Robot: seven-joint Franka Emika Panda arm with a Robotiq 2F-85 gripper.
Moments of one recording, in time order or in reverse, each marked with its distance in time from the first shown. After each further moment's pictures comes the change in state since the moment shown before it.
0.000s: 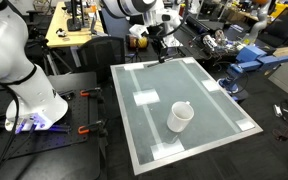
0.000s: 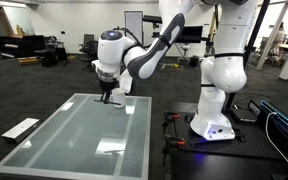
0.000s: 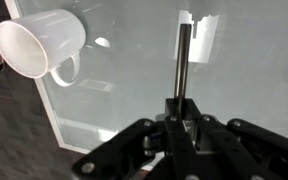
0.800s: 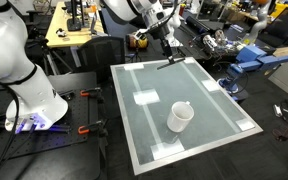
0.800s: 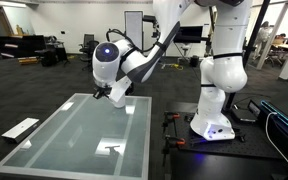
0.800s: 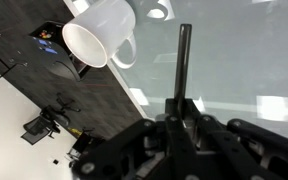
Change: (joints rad) arm 0.031 0.078 0.021 0.102 -0.486 -0.223 0.754
